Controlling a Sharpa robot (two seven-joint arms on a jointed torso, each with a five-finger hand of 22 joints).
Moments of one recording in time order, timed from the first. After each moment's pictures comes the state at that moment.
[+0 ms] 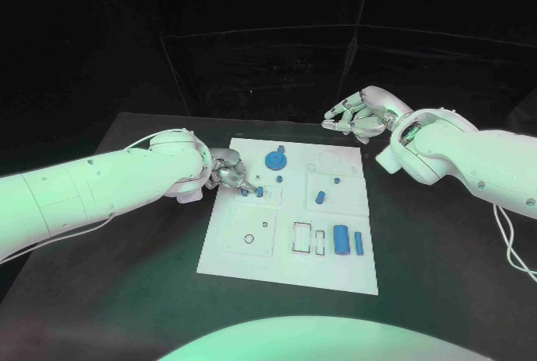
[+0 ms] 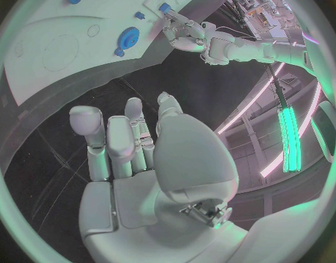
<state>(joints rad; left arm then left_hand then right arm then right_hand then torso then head) 1.25 -0.68 -0.11 1.32 -1.16 0.16 -0.33 0.86 -0.04 0.37 0.10 0.07 0.94 -0.01 0.78 0.66 1.35 -0.07 1.19 0.98 1.47 -0.11 1.56 1.31 0.08 1.46 -0.01 1.32 1.31 1.24 -0.81 0.02 1.39 -0.96 -0.33 0.05 1.35 -0.01 -0.15 0.26 0.41 0.93 0.15 0.13 0.07 1.11 0.06 0.83 0.78 1.47 -0.02 1.15 1.09 0.12 1.23 0.09 1.21 0.82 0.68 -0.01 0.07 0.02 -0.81</state>
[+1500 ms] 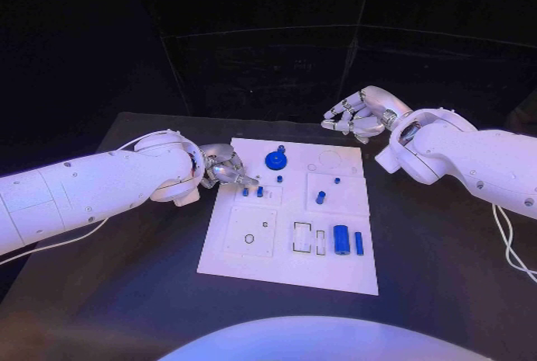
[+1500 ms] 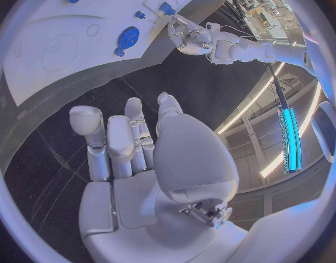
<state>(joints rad) 1.26 -0.76 -0.11 1.43 -1.08 0.03 -0.32 0.89 -0.06 0.25 0.12 0.07 0.86 0.05 0.64 0.58 1.29 -0.02 1.13 0.89 1.47 -0.09 1.56 1.31 0.08 1.47 0.01 1.25 1.31 1.24 -0.80 0.02 1.39 -0.96 -0.33 0.05 1.35 -0.01 -0.15 0.26 0.41 0.93 0.15 0.13 0.07 1.11 0.06 0.83 0.78 1.47 -0.02 1.15 1.09 0.12 1.23 0.09 1.21 0.82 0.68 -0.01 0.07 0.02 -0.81</state>
